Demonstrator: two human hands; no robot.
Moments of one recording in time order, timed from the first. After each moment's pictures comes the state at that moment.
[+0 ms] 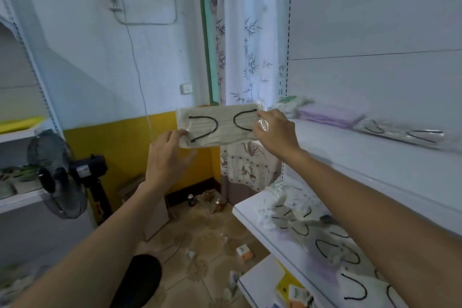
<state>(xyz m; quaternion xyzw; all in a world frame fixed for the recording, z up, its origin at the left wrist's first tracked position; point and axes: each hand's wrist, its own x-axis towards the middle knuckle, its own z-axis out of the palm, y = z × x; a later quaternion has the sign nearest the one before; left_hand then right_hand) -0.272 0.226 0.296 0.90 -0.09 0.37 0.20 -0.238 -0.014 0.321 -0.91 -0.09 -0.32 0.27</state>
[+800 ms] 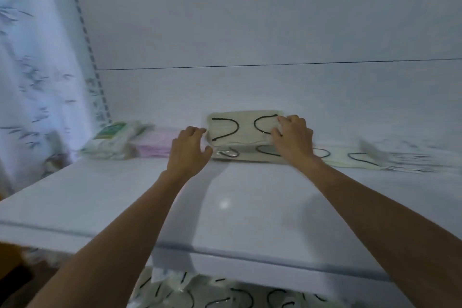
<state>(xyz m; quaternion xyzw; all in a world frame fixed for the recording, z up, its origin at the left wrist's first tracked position) -0.058 -0.176 0.308 0.82 -0.46 0.19 0.28 -0.219 -0.344 0.320 -0.86 0.37 -0.35 0.06</state>
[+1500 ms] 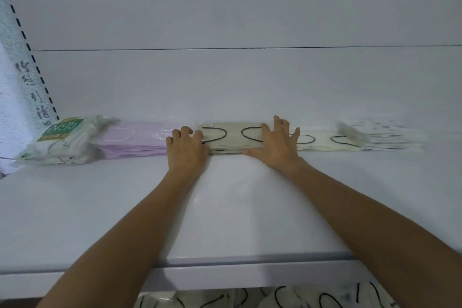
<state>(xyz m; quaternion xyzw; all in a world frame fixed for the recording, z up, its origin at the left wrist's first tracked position) -0.037 -0.221 0.271 0.83 -0.46 0.23 0.22 -0.199 -0.341 0.281 -0.86 0.47 -0.18 -0.04</state>
